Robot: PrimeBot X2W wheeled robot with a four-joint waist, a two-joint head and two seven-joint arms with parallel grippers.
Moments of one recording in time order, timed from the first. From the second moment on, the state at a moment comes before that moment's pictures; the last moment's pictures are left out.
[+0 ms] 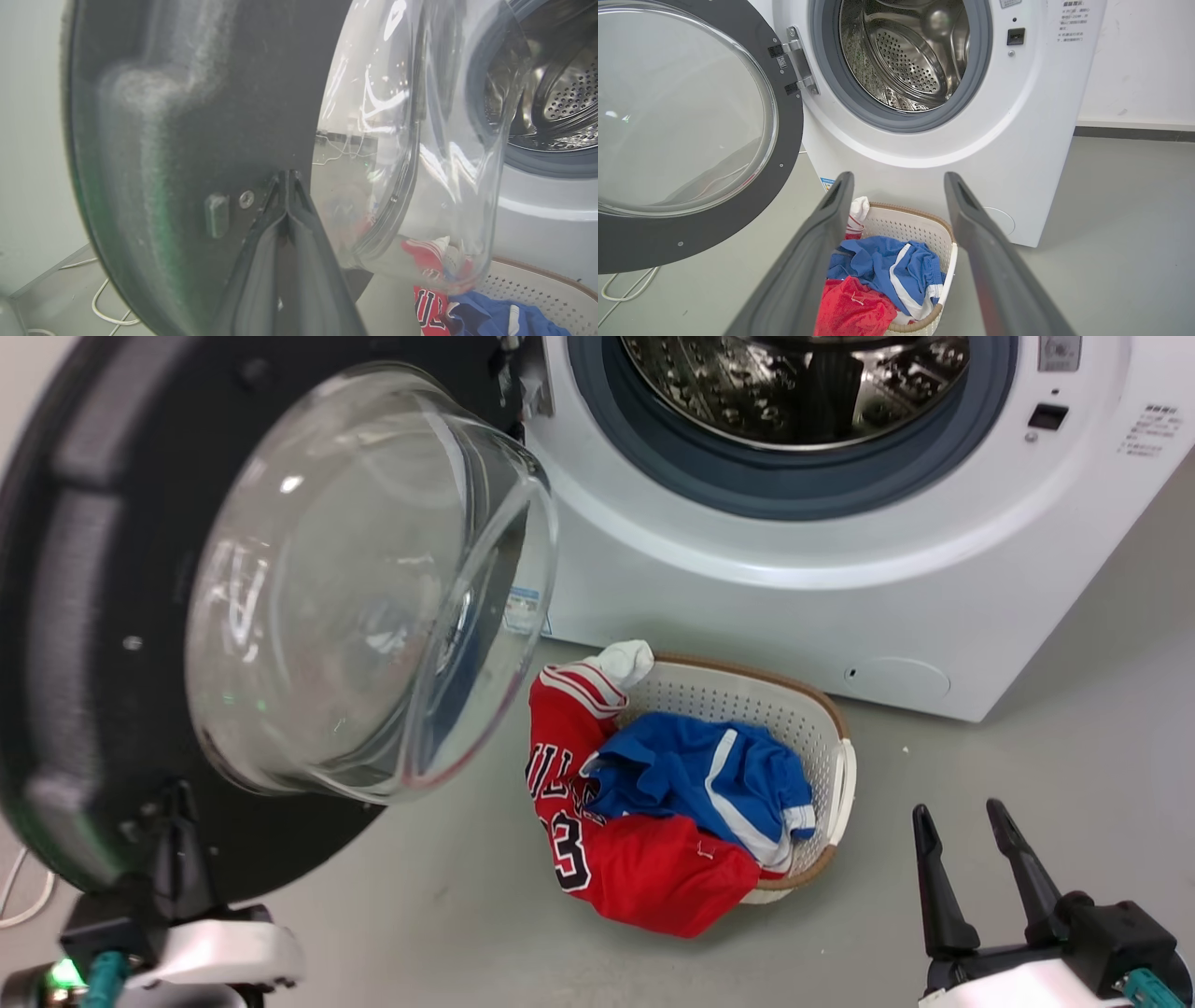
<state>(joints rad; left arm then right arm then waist) 0.01 0.12 0.13 0.06 -0.14 0.13 -0.26 0.10 -0.05 0.03 0.05 0.15 0.13 -0.26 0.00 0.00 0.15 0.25</state>
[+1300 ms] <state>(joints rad) -0.38 0.27 0.57 0.45 -0.13 -0.04 -0.26 0.00 -0.05 0.02 0.02 0.10 0.13 -0.26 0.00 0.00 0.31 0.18</state>
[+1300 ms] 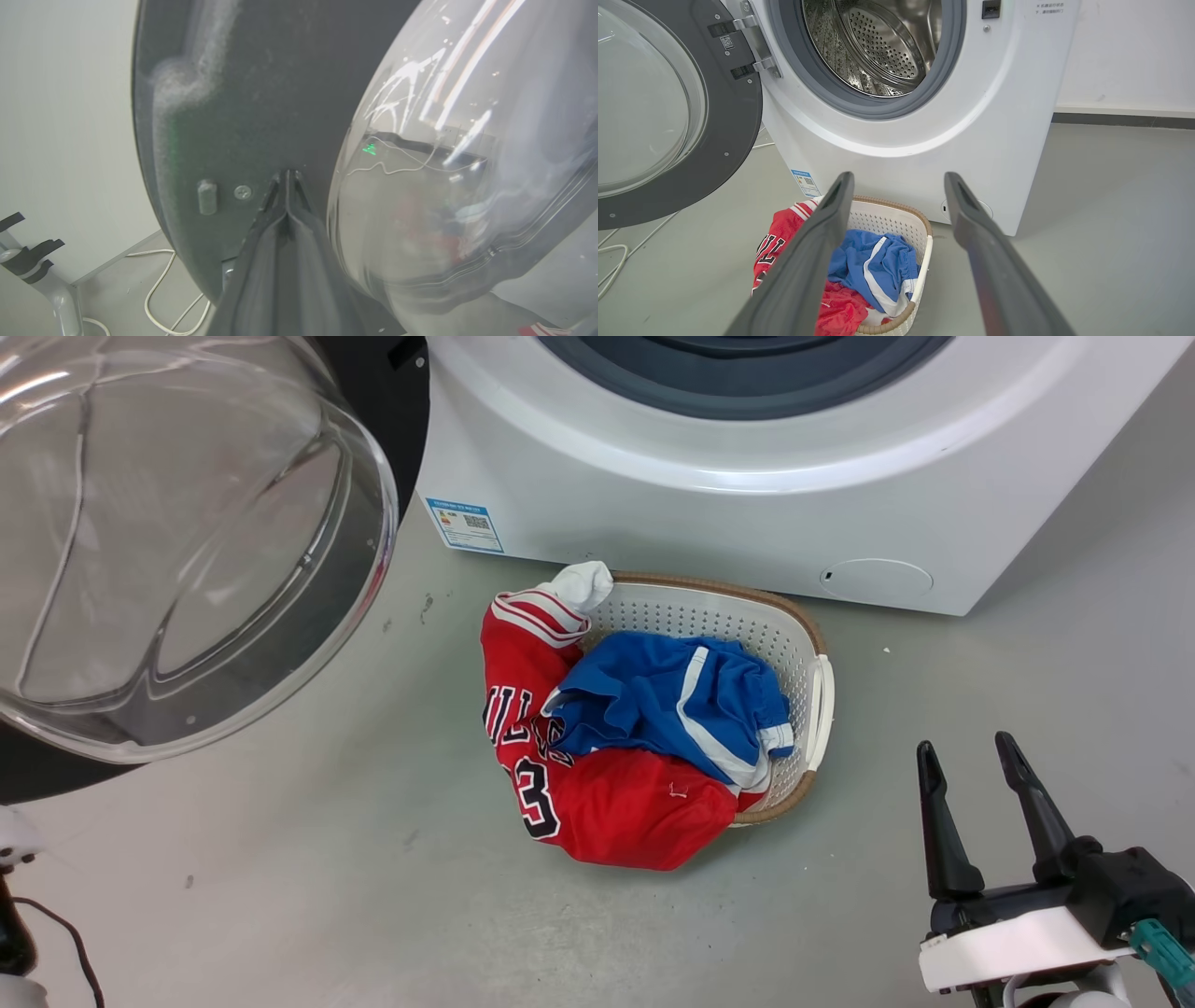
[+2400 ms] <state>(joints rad) -0.22 0.23 0.53 0.32 -0.01 -0.12 -0.26 0.07 -0.05 0.03 0.03 0.15 0.13 -0.26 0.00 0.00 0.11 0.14</state>
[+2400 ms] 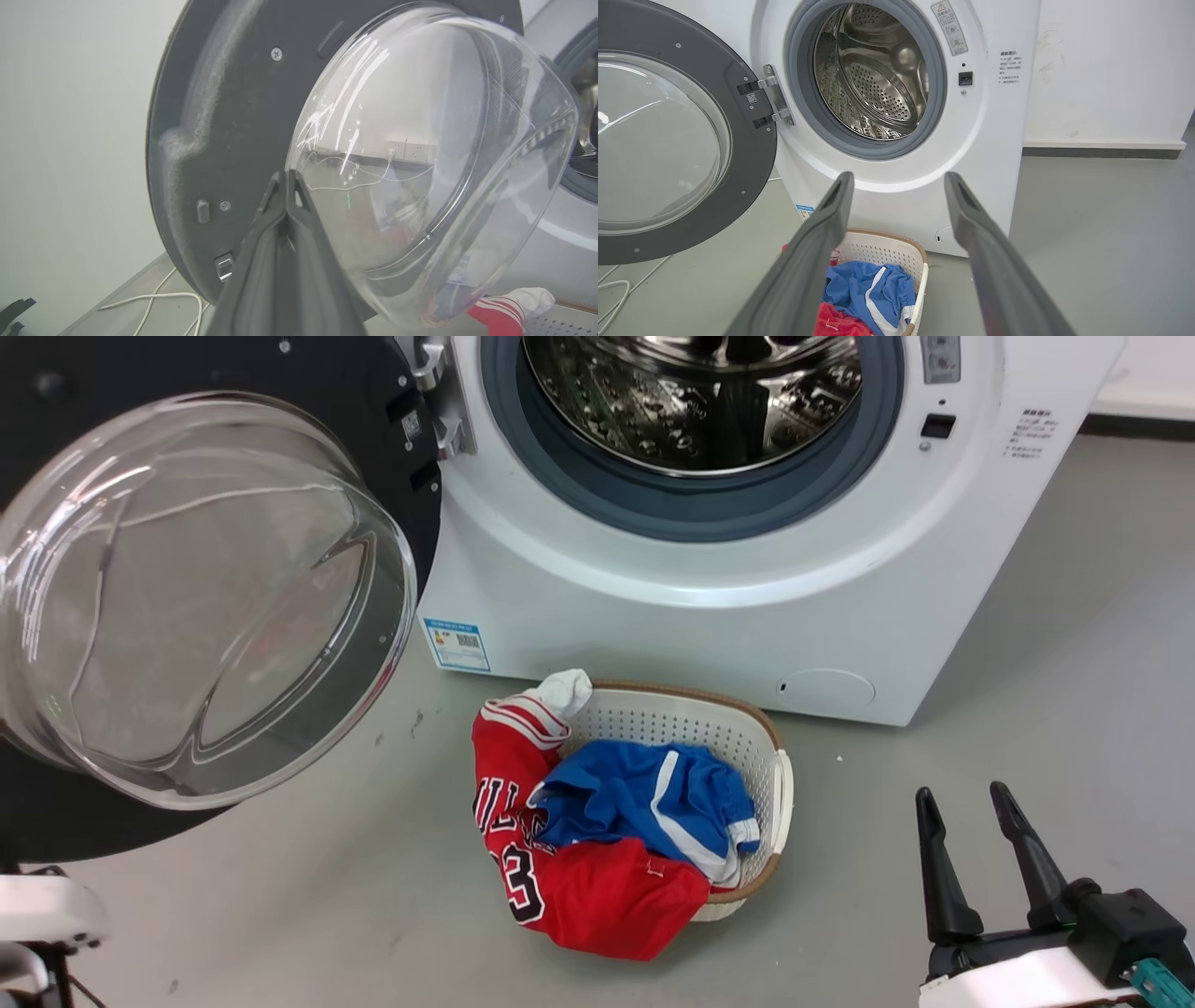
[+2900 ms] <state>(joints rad) -0.01 0.06 0.28 0.03 0.03 -0.12 -0.26 0.11 -0.05 -0.01 -0.01 0.16 0.13 -0.26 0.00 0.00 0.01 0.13</state>
